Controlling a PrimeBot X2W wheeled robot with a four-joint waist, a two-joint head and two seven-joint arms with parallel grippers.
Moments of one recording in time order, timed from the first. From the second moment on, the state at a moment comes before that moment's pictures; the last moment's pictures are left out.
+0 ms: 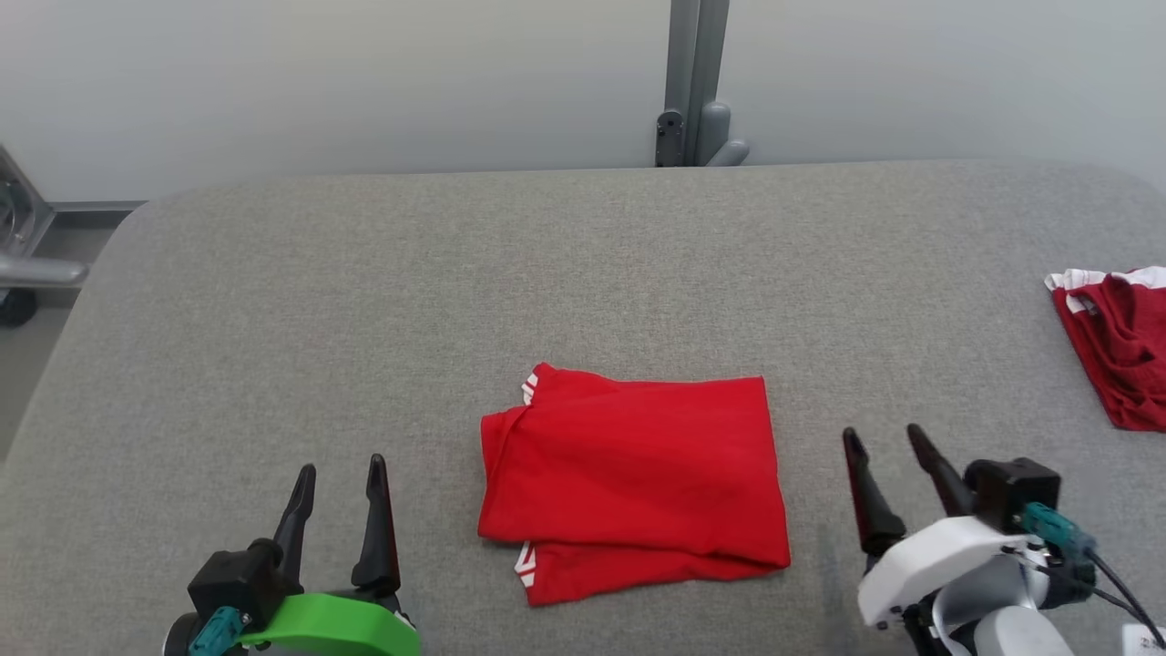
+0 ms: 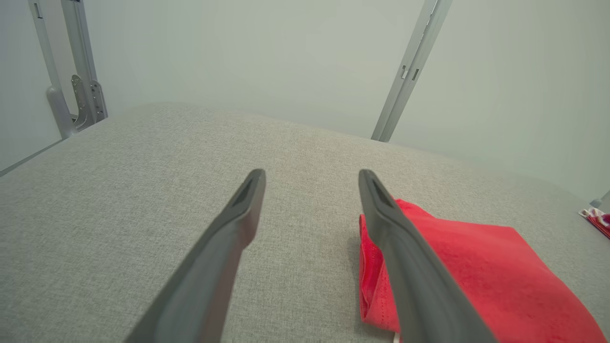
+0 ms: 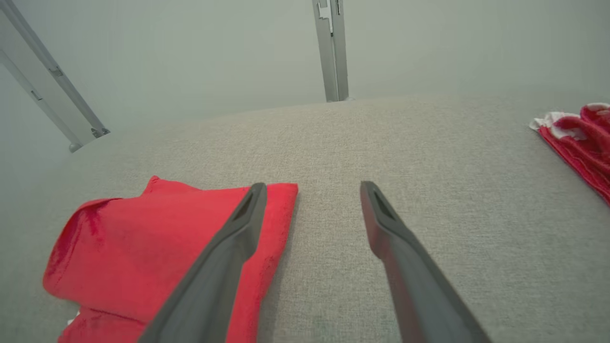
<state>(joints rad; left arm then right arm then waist) 0.00 0.15 -0.26 0.17 -0.47 0.08 -0.26 -0.02 -0.05 0.02 0.15 0.23 0.13 -0.10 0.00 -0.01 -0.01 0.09</state>
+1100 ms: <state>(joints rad) -0.02 0.13 -0.25 0.19 -0.45 0.06 -0.26 -0.38 -0.19 0.27 0.69 0.74 0.13 0.26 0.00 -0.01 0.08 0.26</state>
